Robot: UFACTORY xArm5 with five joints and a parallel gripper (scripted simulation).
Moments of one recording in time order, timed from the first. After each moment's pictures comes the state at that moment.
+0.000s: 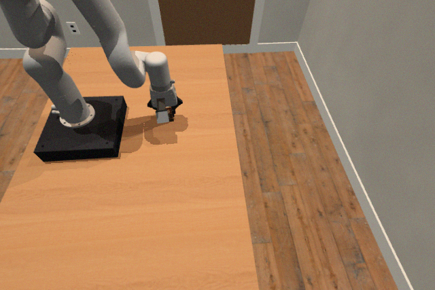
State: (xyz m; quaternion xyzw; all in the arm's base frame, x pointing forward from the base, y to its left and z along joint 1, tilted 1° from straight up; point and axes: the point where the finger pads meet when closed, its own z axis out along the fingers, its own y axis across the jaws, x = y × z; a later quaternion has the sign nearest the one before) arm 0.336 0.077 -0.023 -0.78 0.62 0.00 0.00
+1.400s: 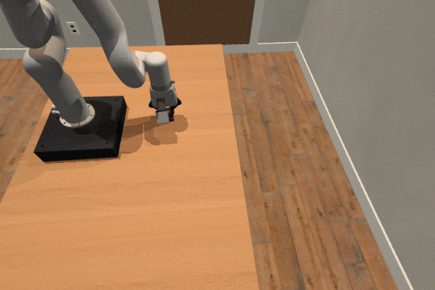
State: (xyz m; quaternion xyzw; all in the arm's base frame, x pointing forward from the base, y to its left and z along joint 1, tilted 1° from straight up) arm 0.336 0.077 -0.023 -0.78 0.62 0.00 0.00
